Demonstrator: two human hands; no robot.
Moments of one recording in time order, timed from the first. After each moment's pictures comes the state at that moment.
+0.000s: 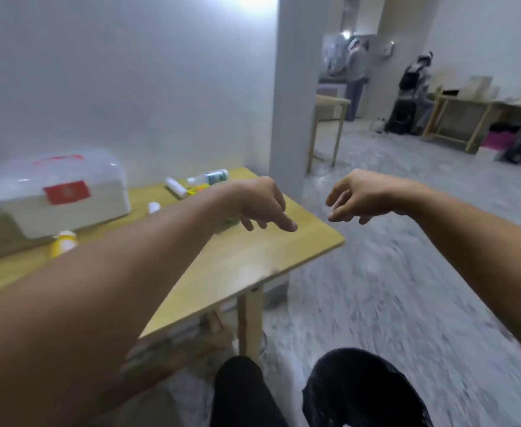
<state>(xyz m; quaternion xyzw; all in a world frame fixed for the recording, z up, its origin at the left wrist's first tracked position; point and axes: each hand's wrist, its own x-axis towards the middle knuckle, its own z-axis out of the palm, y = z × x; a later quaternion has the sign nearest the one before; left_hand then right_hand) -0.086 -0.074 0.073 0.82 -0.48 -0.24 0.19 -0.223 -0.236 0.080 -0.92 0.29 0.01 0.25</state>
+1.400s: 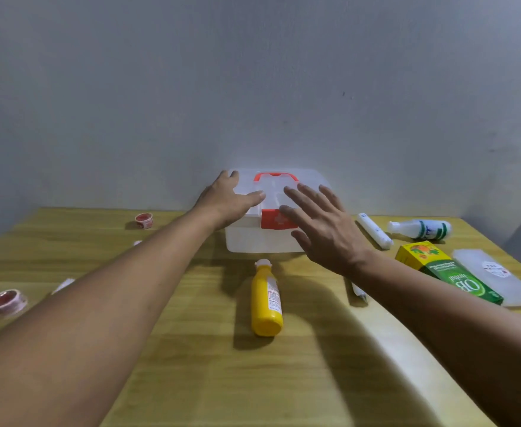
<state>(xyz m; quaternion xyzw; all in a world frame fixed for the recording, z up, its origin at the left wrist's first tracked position) 0.194 0.171 0.031 0.93 -0.12 0.04 0.36 0.148 -0.029 -0.025 -0.91 -0.23 -0.34 -0.09</state>
